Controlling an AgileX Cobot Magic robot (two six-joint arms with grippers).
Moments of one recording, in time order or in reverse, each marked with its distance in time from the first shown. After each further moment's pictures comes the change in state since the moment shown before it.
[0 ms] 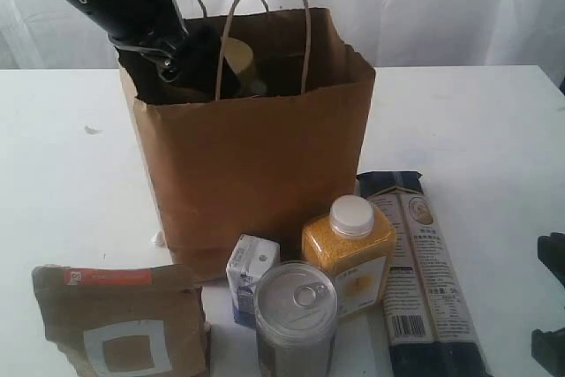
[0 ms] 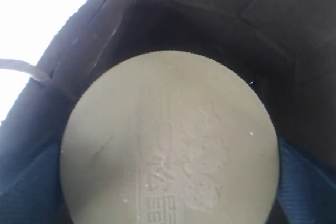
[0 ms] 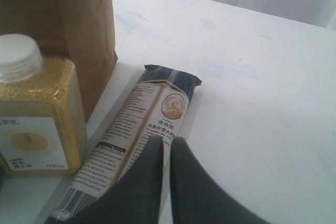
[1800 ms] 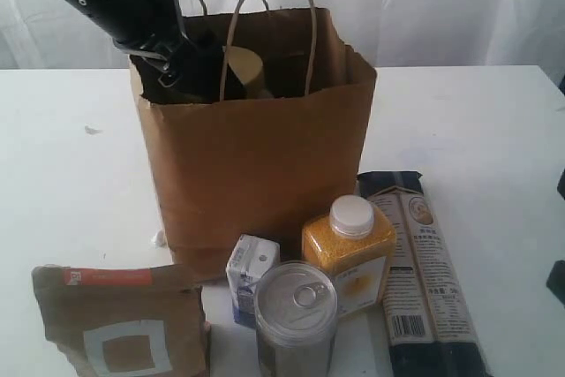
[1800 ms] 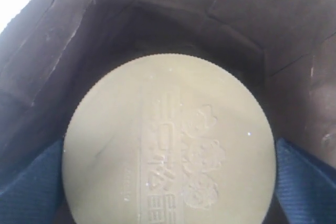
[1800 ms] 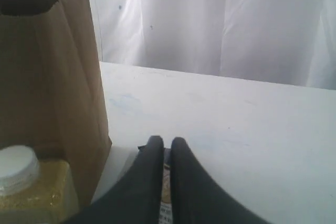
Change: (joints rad) left arm 0.000 0.000 0.000 -0.067 0.047 0.079; right arm 0.000 0.000 -0.002 0.002 -0.252 0.110
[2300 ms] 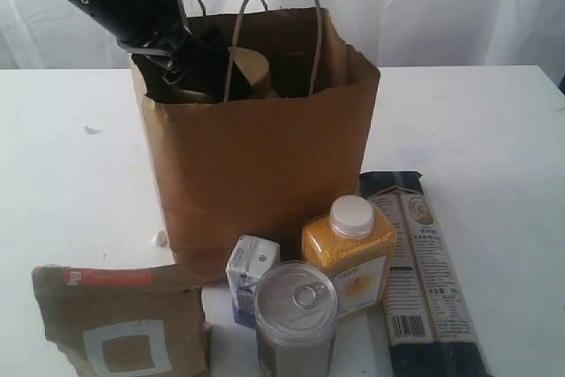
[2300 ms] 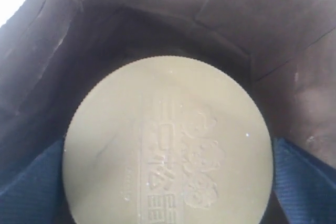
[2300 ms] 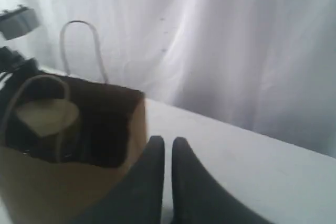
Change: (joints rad) left arm 0.000 0.000 0.000 -0.045 0.011 -0.004; right arm 0.000 0.285 -0.755 0.213 0.563 -0.280
